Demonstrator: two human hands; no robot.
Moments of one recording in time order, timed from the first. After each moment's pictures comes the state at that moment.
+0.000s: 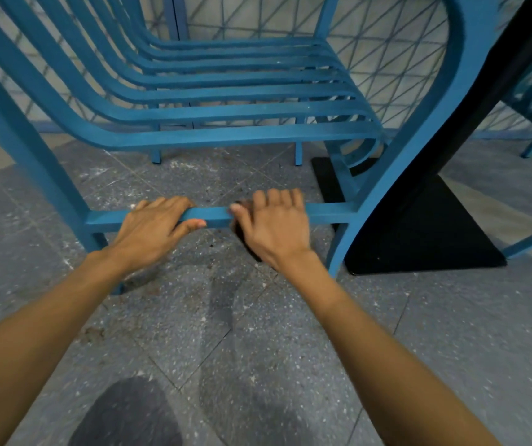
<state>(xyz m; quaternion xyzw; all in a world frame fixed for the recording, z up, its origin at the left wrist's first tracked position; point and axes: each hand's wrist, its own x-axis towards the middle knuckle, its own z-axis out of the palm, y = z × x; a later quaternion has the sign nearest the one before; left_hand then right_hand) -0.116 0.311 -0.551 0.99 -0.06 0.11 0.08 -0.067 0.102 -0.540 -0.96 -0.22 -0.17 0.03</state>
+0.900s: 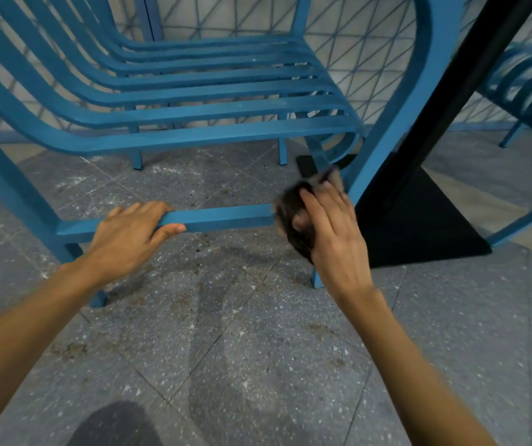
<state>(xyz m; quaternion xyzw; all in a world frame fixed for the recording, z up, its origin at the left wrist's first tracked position) -0.112 0.316 -0.560 0.99 -0.06 0.12 0.06 -0.086 -0.004 -0.547 -0.90 -0.24 -0.32 0.15</state>
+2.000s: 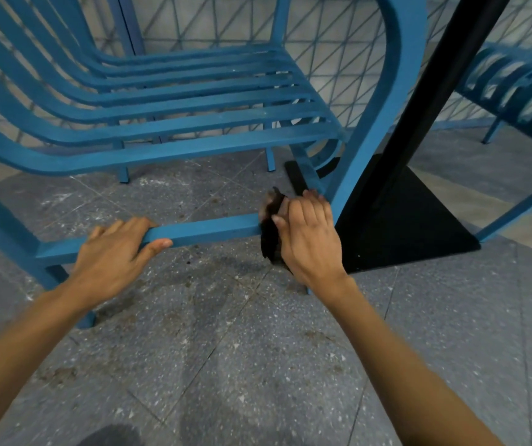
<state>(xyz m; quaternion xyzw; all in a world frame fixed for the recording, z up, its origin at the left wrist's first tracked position) -0.115 0.308 -0.557 0.99 -0.04 0.13 0.06 -0.063 0.014 -0.551 -0.94 -0.17 -0.24 0.15</state>
